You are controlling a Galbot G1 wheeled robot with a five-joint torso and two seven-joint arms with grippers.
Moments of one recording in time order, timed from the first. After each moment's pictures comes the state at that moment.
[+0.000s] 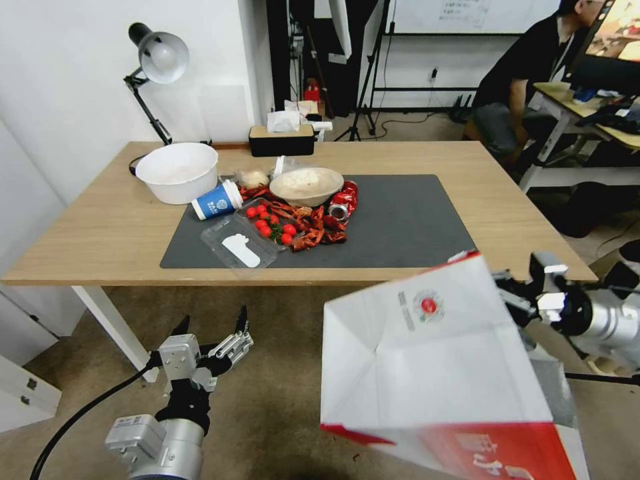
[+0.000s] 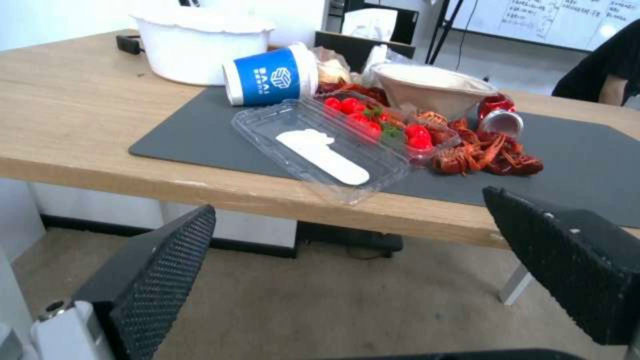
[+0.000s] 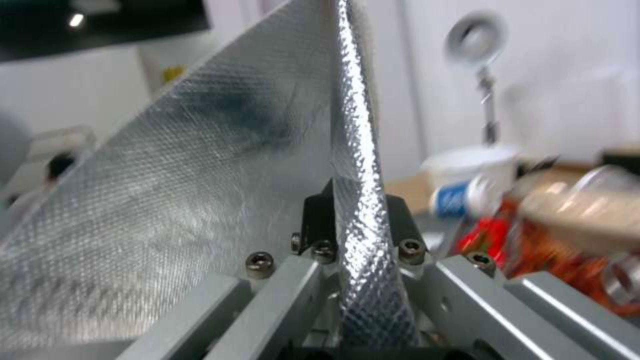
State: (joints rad) left arm 1.95 -1.51 -0.44 -2.48 -0.21 0.14 -0.15; right arm -1.29 0.69 0.58 1.79 1.02 -0.19 -1.31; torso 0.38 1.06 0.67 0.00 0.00
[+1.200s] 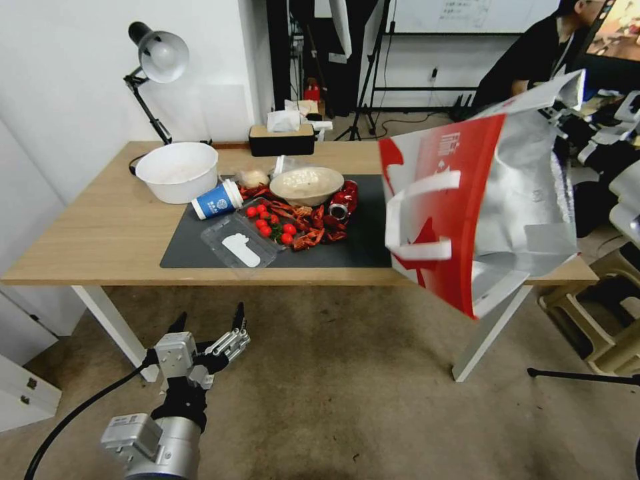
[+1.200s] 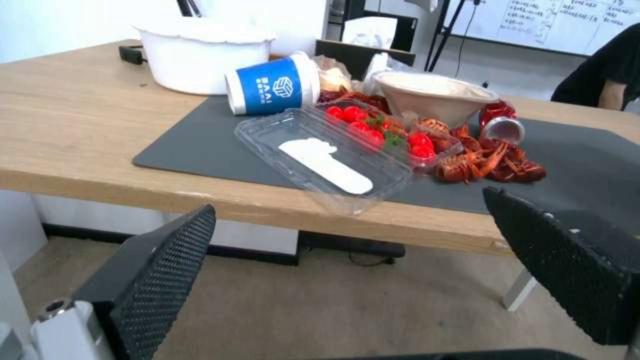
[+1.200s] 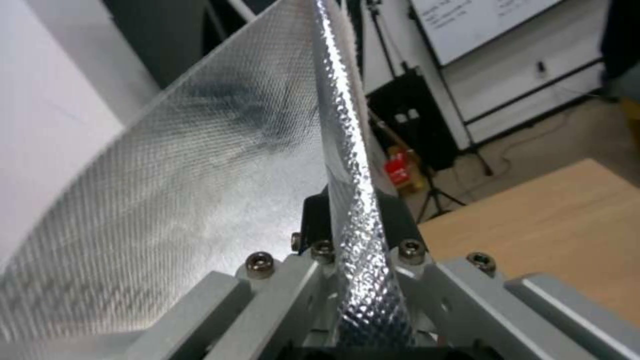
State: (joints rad) left arm 1.94 -1.50 -0.45 -2.48 -0.21 0.12 -0.15; right arm -0.95 0.47 0.64 1.92 1.74 -0.17 0.08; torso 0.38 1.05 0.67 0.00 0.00
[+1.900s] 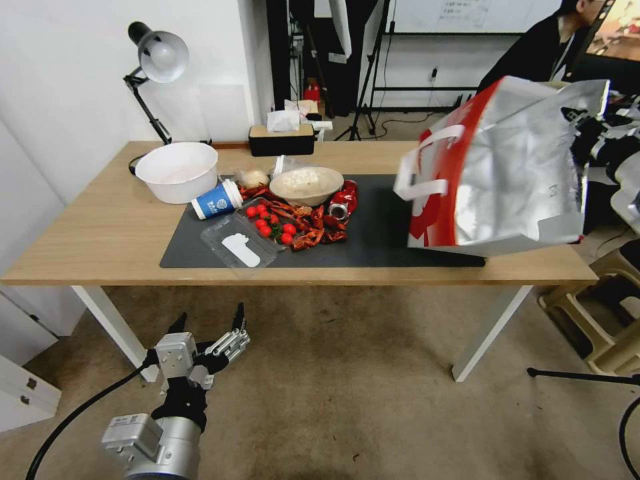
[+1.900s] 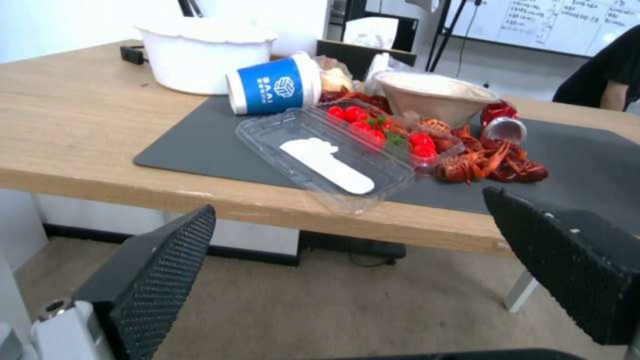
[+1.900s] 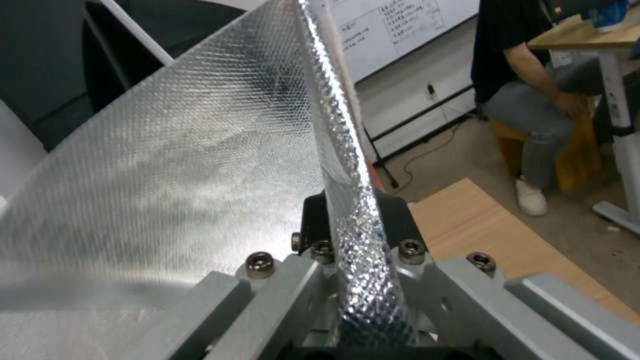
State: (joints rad) left arm 1.94 -1.50 -0.45 -2.47 -0.21 0.12 -0.15; right arm -0.76 0.51 0.52 1.81 1.64 -0.22 0.42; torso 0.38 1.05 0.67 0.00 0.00
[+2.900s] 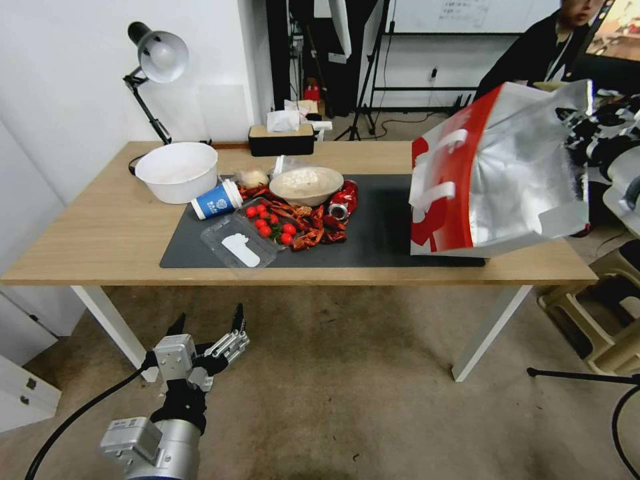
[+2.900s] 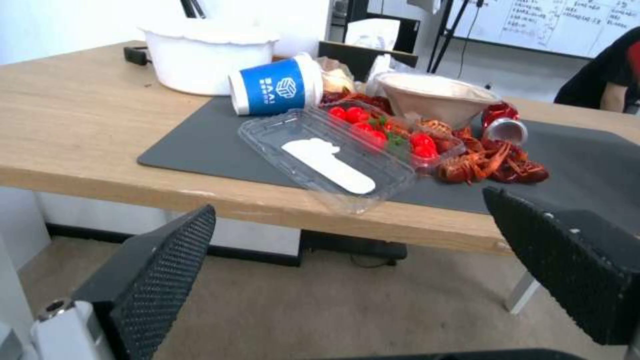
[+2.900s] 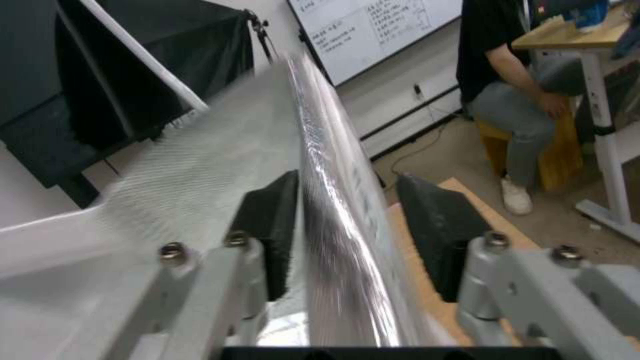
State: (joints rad) left arm 1.95 -1.50 -0.44 -2.47 -0.21 0.10 -0.16; right arm -0.68 0.53 0.44 1.75 1.60 -0.21 0.43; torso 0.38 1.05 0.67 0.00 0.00
